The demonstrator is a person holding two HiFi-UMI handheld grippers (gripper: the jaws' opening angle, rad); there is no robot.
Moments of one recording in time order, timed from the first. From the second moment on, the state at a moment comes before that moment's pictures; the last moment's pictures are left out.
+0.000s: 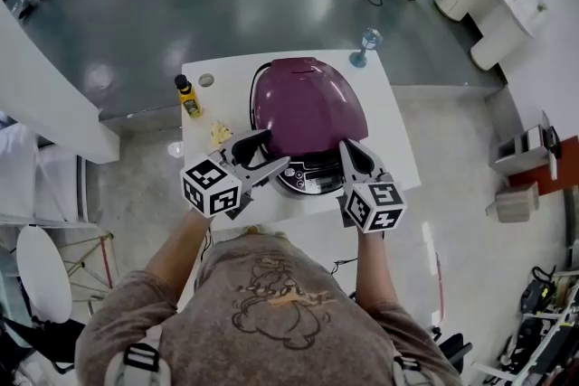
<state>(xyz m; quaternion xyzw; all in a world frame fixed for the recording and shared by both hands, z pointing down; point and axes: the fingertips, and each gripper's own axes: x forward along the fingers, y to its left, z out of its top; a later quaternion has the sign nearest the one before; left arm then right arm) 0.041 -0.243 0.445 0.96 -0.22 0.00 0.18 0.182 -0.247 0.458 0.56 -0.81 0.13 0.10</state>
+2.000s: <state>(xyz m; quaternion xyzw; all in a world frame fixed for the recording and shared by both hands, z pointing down) 0.049 -0.242 0.480 0.95 -0.22 0.03 0.21 0.173 -0.241 0.506 0.53 -0.79 0.13 0.27</state>
